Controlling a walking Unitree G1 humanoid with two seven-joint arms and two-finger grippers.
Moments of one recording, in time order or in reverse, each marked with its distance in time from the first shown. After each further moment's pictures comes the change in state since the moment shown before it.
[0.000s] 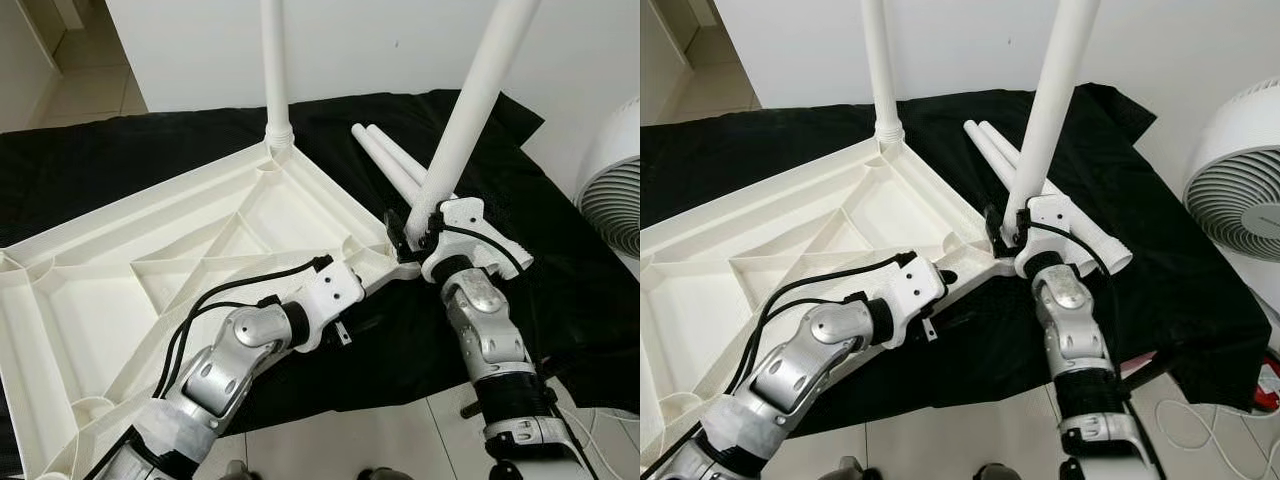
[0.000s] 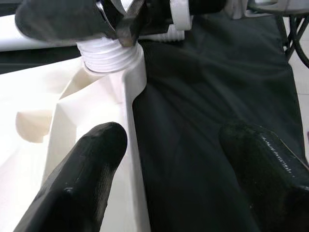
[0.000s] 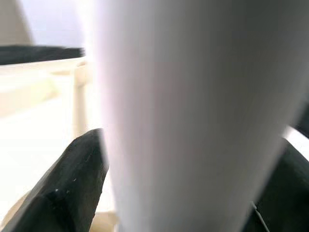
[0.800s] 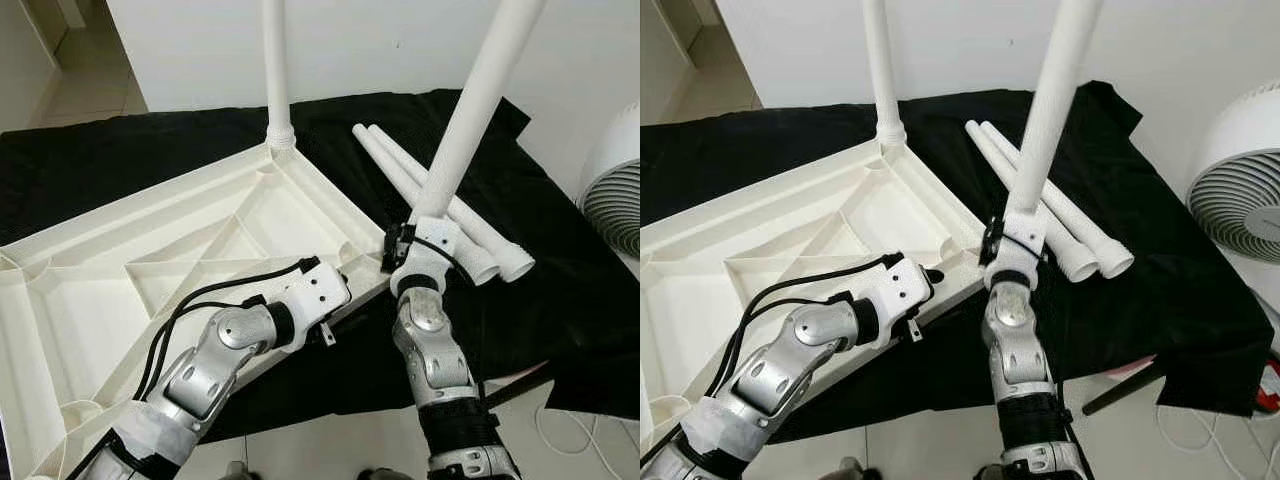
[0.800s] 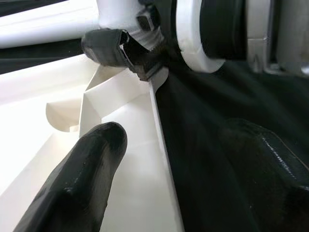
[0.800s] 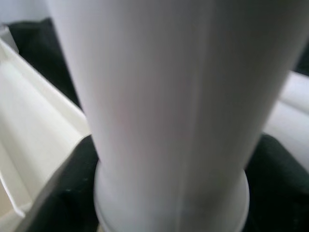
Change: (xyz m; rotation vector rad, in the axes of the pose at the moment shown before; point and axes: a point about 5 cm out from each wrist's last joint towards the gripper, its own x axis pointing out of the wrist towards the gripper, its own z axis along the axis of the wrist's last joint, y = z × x) left arm -0.019 0.007 -0.010 0.073 0.037 0.017; right arm -0.013 0.043 -0.021 0.108 0.112 -0.529
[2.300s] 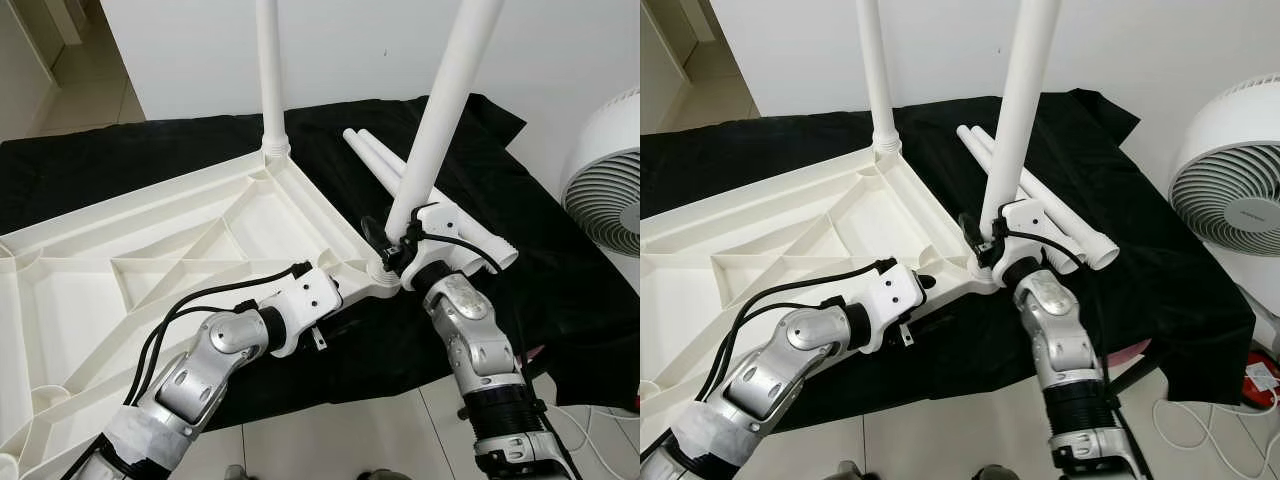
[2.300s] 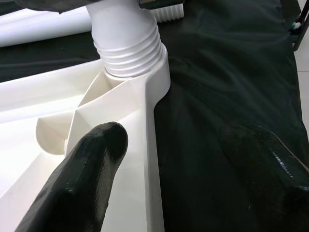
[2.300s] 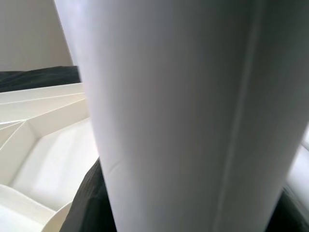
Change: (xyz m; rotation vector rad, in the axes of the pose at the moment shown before) left arm -0.007 0.000 -0.008 0.002 0.036 0.004; right arm 0.008 -0.002 0.021 -0.010 -0.061 0.549
